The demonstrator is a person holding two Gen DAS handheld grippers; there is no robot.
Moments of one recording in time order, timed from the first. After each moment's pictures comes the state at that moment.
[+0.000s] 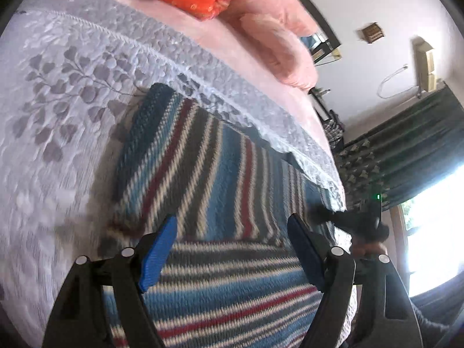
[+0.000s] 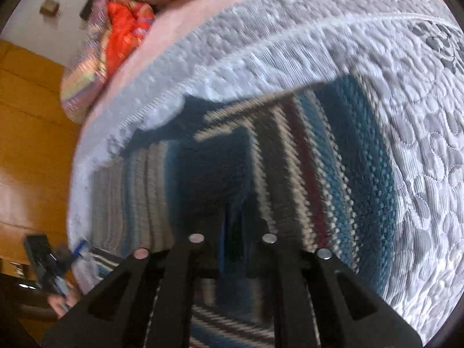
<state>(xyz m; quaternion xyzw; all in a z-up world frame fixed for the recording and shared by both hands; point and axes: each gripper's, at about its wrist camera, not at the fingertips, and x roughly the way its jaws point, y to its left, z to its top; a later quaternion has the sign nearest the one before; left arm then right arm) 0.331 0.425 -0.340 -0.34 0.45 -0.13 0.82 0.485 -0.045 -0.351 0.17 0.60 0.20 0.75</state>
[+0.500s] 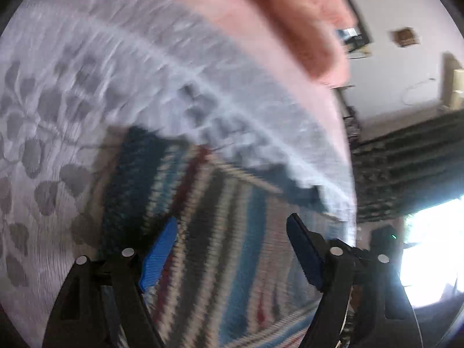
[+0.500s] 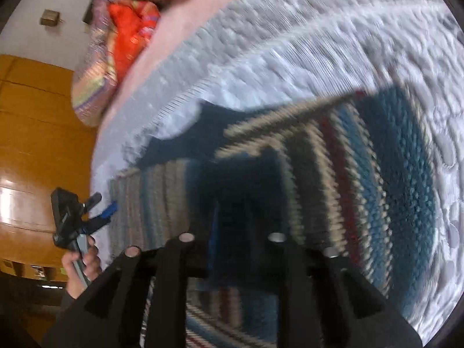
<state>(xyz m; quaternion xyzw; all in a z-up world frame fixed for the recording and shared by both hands) 0.461 0.443 -0.379 -0.37 0.51 -0.11 0.77 0.518 -0.035 -0.370 0.22 0.62 0.23 0.72</state>
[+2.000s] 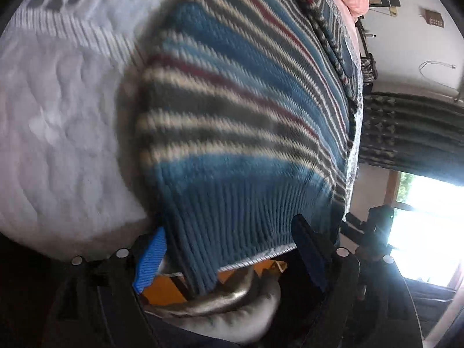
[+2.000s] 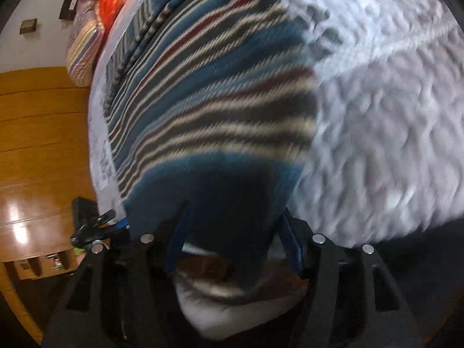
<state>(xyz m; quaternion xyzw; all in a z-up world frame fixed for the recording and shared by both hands) 0.068 0.385 -0.398 -0.40 0.65 -0.15 0.63 0.133 -0.137 -0.331 0.28 0.70 0.19 0.63</state>
